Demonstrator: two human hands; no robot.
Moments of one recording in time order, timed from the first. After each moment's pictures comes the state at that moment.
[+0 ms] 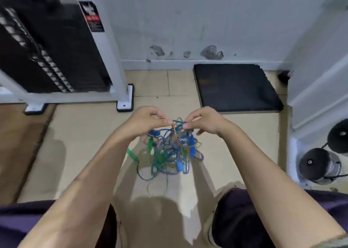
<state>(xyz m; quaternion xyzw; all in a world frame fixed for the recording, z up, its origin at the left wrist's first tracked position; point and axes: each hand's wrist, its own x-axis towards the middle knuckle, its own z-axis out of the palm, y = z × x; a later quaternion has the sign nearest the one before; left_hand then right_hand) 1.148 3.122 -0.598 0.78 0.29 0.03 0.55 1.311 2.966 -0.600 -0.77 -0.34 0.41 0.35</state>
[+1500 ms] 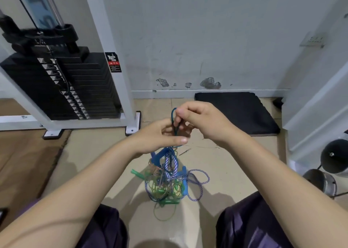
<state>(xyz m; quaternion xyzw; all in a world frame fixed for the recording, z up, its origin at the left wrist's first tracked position) 1.120 3.089 -0.500 0.76 0.11 -0.01 0.64 1.250 2.963 -0.466 -0.64 -0.46 0.32 0.53</state>
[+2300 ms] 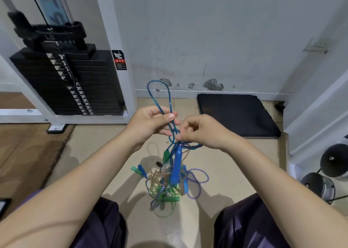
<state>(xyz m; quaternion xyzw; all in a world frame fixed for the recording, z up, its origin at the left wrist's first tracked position) 1.110 3.086 -0.487 0.65 0.22 0.18 0.70 1.247 2.954 -0.485 -0.74 -0.46 0.33 0.36</state>
